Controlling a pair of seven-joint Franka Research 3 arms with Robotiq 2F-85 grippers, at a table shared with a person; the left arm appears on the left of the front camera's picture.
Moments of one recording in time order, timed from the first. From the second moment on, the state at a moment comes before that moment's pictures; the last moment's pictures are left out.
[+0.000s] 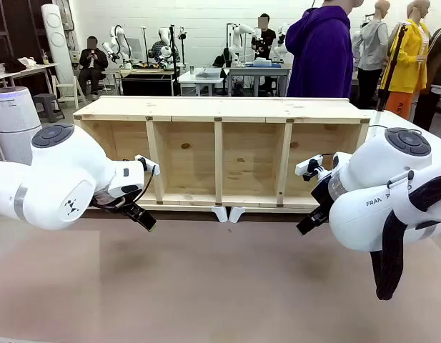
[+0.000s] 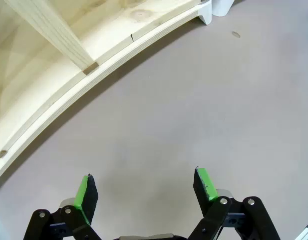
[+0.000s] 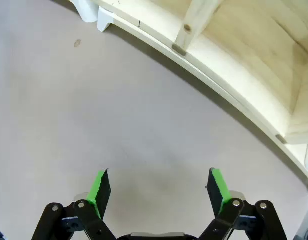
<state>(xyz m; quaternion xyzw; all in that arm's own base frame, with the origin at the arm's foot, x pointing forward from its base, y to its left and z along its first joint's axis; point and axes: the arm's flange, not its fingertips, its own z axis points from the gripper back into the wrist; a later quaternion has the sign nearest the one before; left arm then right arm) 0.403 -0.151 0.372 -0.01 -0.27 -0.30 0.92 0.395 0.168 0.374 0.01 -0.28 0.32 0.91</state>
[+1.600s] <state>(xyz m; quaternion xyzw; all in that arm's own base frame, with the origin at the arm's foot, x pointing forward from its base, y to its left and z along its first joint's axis) 0.401 -0.132 0.420 0.00 -0.31 -0.27 0.91 0.398 0.143 0.424 -0.01 -0.33 0.30 0.89</state>
